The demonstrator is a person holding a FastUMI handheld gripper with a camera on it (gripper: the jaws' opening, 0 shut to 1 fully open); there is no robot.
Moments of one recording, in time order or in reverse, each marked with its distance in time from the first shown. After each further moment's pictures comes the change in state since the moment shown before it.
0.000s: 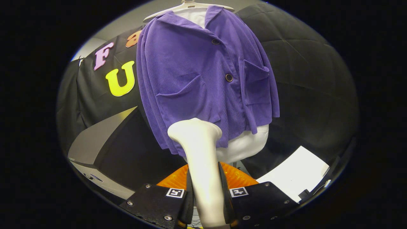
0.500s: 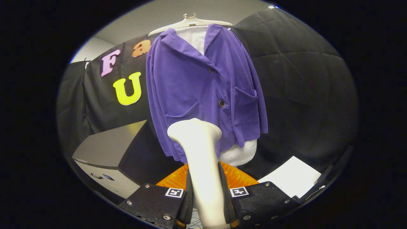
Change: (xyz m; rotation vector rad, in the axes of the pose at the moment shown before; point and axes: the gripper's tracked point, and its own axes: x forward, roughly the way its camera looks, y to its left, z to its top) arm -0.086 0.000 0.064 -0.041 -0.144 0.054
